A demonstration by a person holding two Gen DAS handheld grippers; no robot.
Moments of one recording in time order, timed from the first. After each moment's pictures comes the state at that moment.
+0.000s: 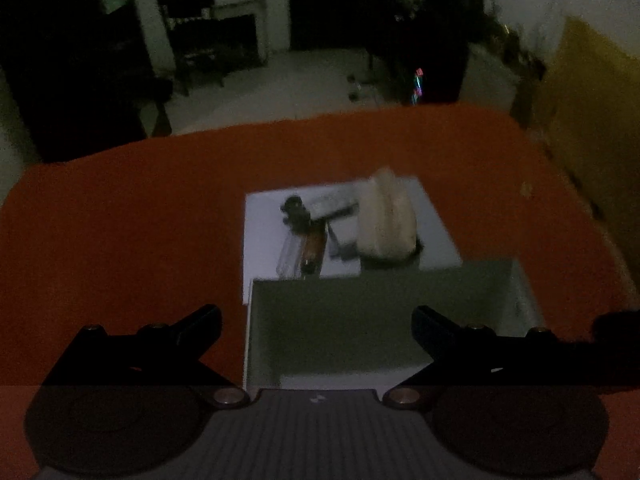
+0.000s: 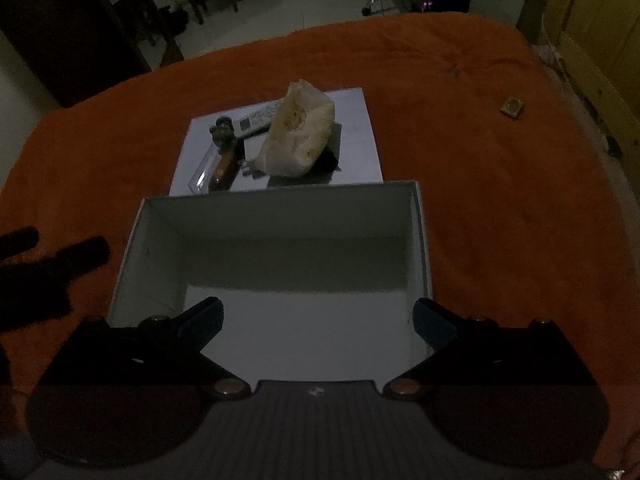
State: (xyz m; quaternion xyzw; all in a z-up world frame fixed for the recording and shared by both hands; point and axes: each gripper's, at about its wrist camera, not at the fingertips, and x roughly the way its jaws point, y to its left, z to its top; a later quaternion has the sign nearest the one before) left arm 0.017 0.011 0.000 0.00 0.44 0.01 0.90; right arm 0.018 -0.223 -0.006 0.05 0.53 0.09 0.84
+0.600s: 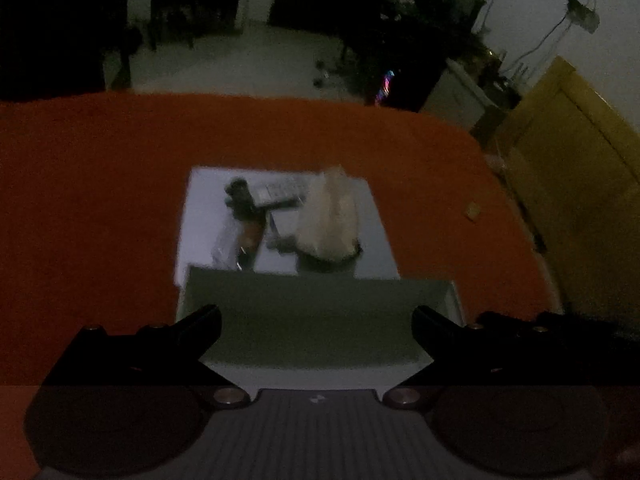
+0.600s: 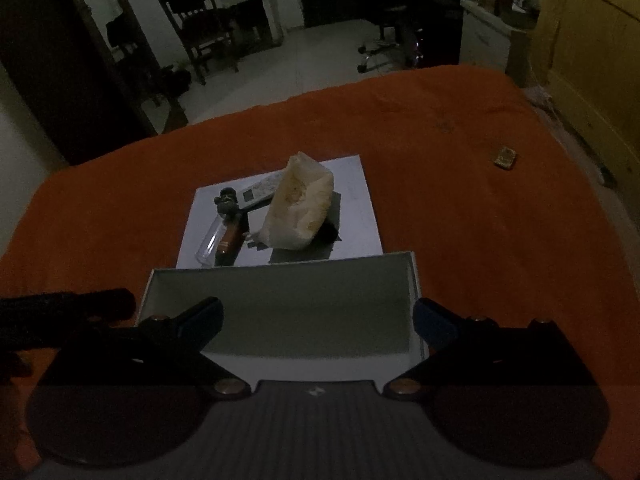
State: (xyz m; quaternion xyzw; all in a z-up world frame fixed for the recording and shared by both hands) left arm 0.040 0.014 0.000 -0.08 0.46 -0.05 0.88; right arm 0.038 -0.226 0.014 0.08 0.46 0.09 0.88
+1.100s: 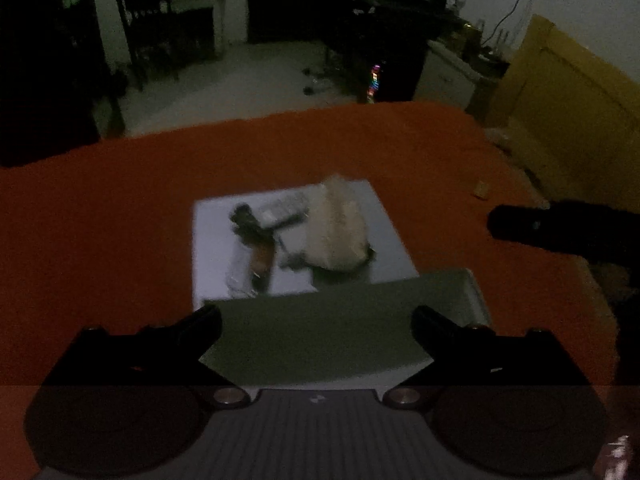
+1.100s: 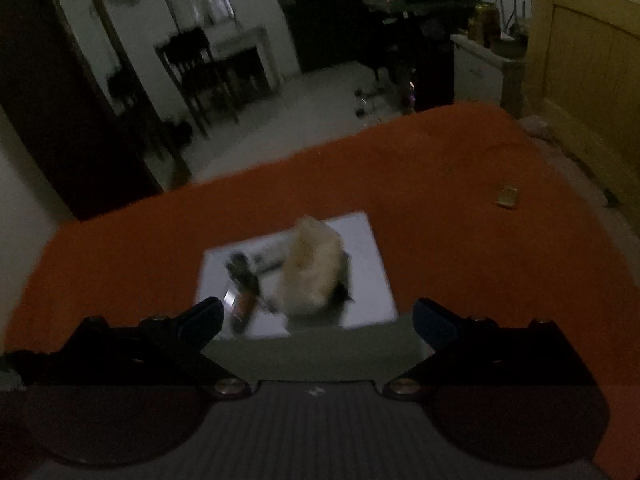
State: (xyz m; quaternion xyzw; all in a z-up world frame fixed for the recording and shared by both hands) left arm 0.048 -0.012 0.010 0.01 0.46 -0.05 0.89; right arm 0.052 -0.237 0.039 0.14 0.38 0.08 0.91
